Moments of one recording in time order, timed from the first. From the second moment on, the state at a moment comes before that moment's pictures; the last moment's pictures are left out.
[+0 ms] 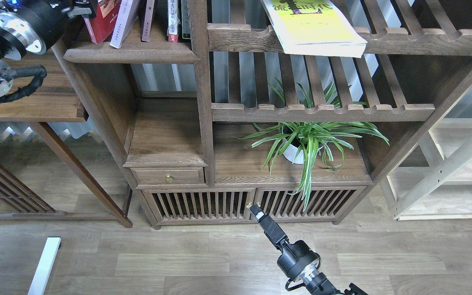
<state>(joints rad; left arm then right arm) -0.90 0.45 -1.06 -1.06 0.59 -0.11 0.17 -0.08 0.02 0.92 1.00 -0.17 0.58 0.17</state>
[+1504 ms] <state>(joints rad) -1.03 0.35 -1.04 -0.99 0.59 -0.10 0.17 -0.11 0.02 0.93 1.00 -0.17 0.58 0.17</state>
